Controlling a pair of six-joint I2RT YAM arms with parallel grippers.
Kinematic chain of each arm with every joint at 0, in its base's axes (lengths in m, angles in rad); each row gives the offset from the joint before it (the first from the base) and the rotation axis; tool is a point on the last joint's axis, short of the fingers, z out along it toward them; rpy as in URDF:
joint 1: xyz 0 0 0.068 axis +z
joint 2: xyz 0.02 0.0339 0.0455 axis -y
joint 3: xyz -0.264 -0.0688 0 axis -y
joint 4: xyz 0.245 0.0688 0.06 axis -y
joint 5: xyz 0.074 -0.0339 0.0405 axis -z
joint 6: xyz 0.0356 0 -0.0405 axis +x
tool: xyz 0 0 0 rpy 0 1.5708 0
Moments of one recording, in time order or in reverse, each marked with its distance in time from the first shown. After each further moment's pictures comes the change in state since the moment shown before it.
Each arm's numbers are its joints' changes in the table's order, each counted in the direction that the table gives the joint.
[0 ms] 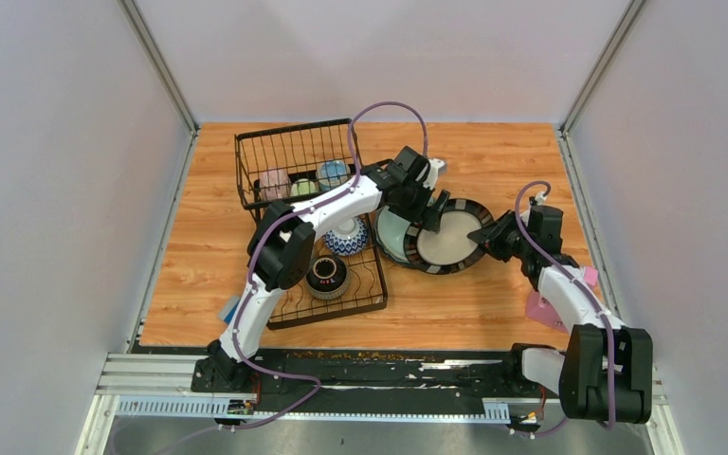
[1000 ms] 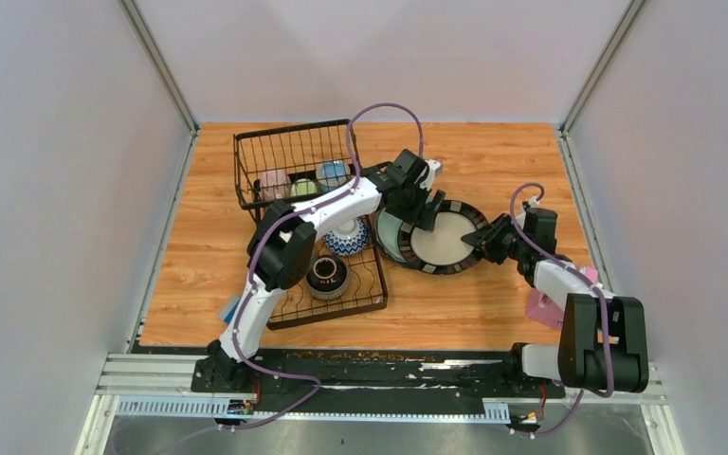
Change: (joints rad) left arm 0.000 0.000 -0.032 0.020 -0.075 -0.018; right arm -0.005 -0.145 -0.025 0.144 -0.090 0.047
